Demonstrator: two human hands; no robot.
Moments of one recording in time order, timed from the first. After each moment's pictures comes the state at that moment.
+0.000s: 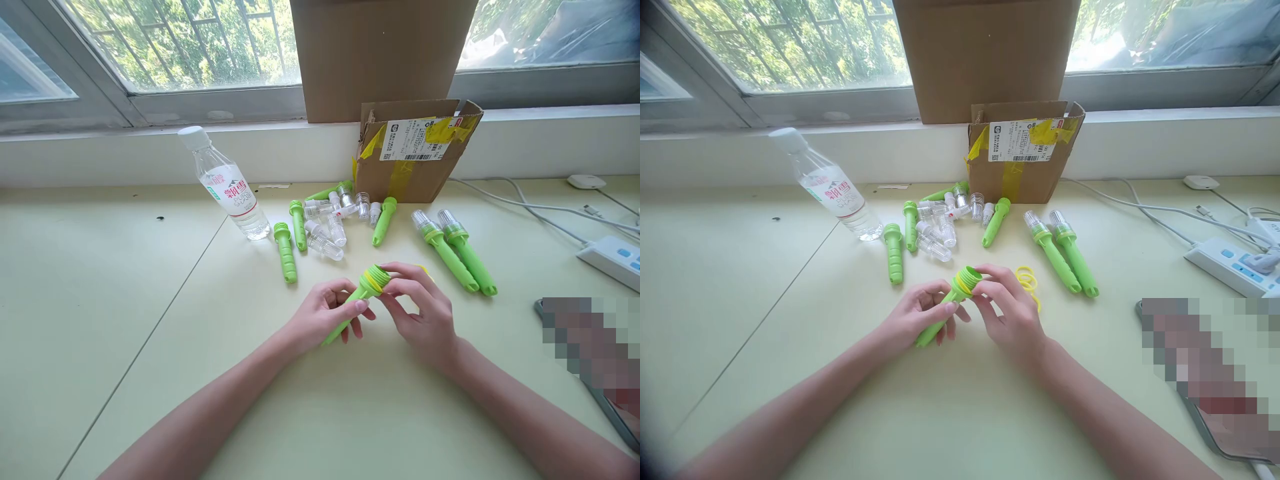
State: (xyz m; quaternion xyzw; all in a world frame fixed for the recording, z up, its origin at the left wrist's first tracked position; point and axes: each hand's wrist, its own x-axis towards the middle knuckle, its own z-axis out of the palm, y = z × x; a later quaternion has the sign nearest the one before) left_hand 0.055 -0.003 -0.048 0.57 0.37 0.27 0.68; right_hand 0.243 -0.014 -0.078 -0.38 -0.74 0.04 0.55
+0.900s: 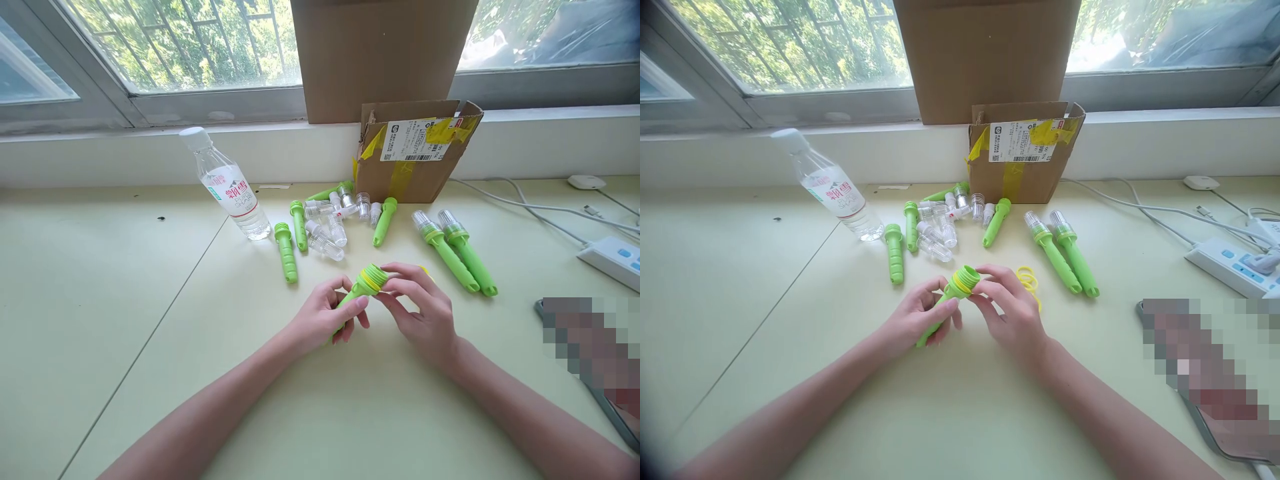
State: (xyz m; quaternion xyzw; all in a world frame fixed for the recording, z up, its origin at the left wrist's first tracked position) left_hand 0.056 -0.005 -0.046 0.58 0.40 0.26 0.66; right_hand 0.243 -0.015 -0.081 -0.38 -0.74 0.07 0.55
